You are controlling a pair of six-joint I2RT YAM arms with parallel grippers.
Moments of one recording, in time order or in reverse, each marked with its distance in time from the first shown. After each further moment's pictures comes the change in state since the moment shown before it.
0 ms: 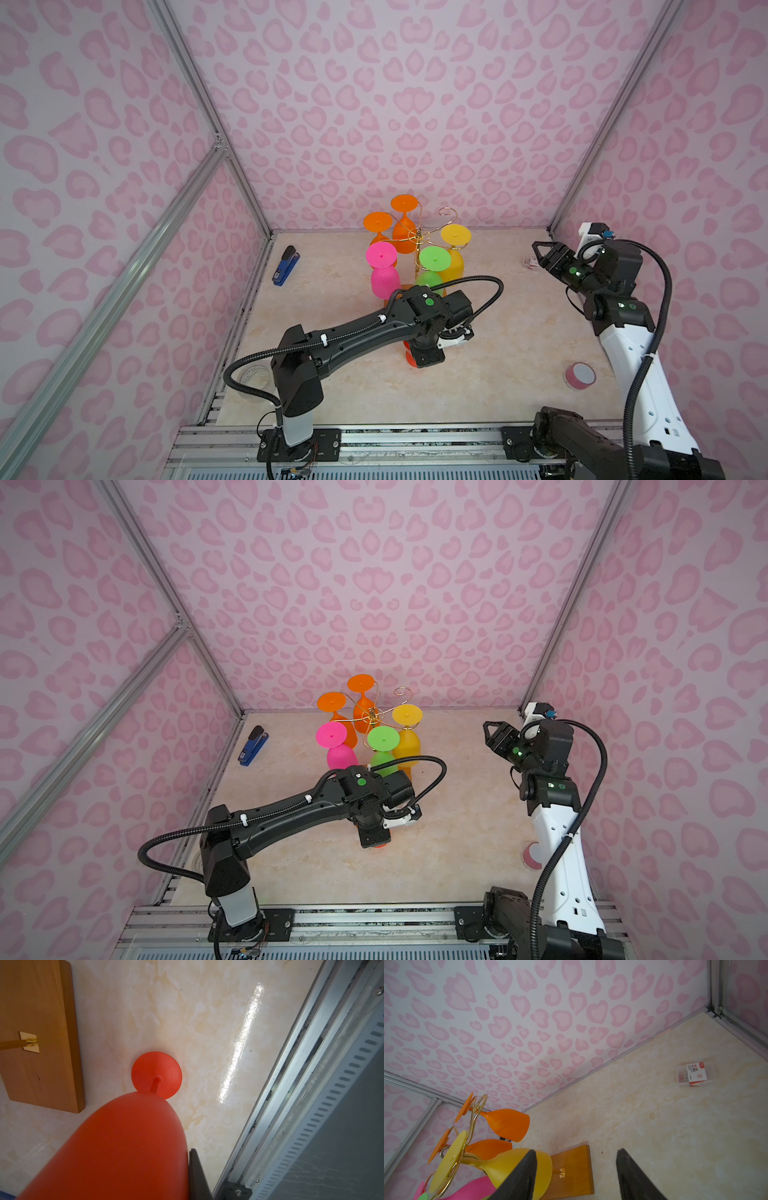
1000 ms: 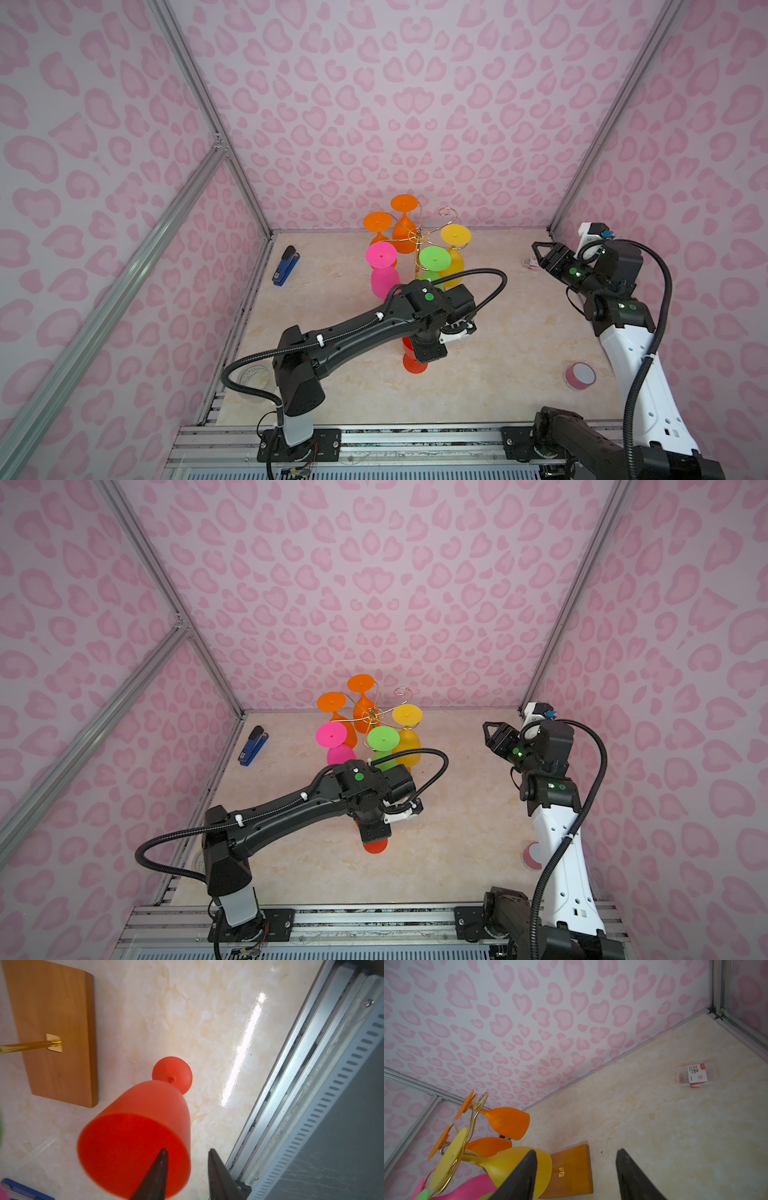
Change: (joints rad) left arm 0.000 -0.034 0.116 -0.053 -0.029 -0.019; right arm -0.002 -0.002 -0.001 0.005 -0.012 -0.007
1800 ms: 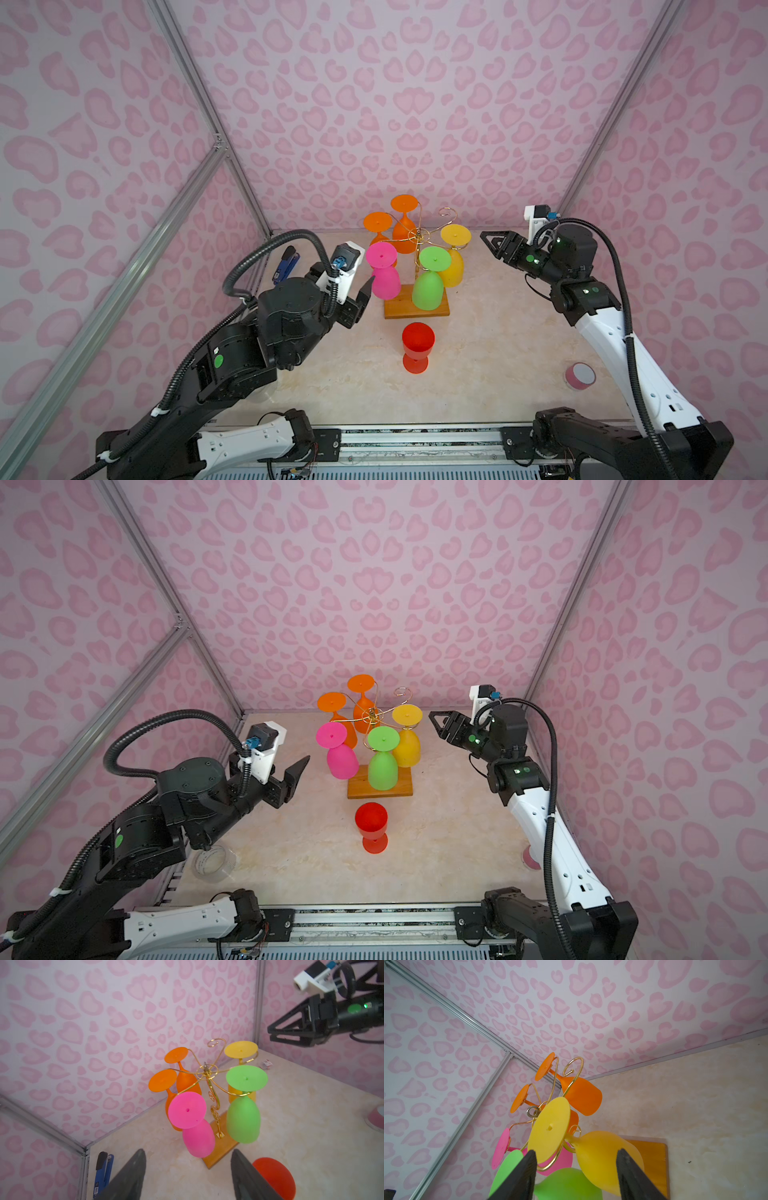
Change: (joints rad) left arm 0.091 -0.863 -0.358 0.669 -0.583 -0.143; right arm 0.379 0.131 0.096 0.171 -0.032 0.129
